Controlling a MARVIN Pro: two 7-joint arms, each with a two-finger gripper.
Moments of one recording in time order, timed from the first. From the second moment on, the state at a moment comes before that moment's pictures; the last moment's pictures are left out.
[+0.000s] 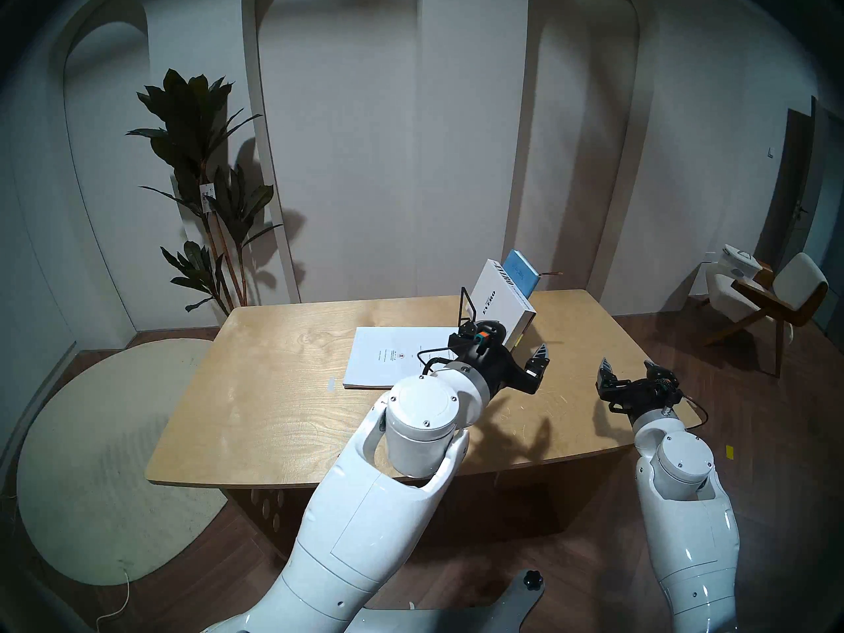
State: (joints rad) left arm 1.42 -1.58 -1.00 -1.76 0.01 0.42 -0.15; right arm -1.73 -1.34 1.80 -1.69 0.18 0.08 0.00
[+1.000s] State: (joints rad) left arm 1.14 -1.75 -0.90 -1.38 -0.06 0.50 0.01; right arm -1.68 -1.30 1.87 -1.61 0.17 0.08 -0.03
